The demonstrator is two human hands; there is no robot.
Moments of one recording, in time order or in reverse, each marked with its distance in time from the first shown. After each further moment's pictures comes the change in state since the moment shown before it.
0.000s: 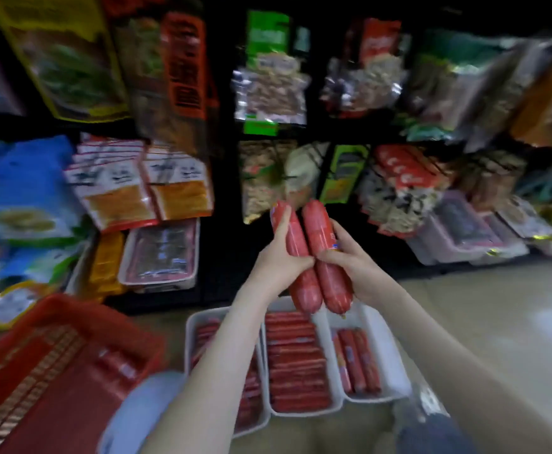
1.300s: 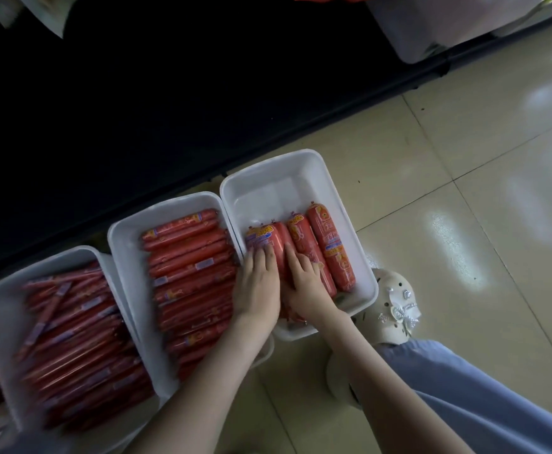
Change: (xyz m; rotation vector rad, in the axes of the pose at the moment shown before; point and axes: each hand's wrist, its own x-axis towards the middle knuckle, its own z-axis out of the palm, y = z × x) left_hand 0.109 -0.316 0.308 1.165 -0.391 -0.157; right_hand 0.001 0.433 -0.161 -0.615 0.124 0.463
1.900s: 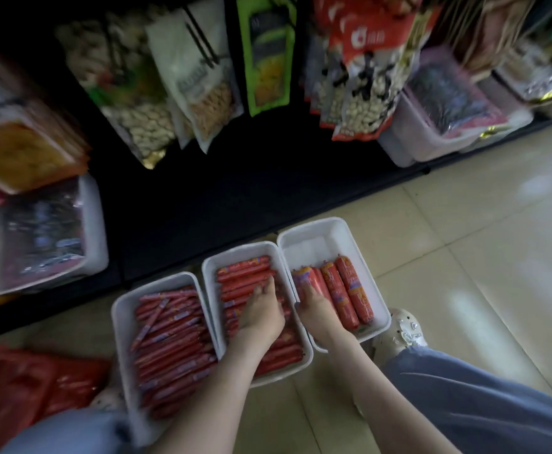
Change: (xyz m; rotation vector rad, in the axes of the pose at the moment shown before) left_hand -0.107 -0.061 -0.131 -0.330 -0.106 -0.156; right_hand -0.083 -0.147 -0.029 0.099 0.086 0.053
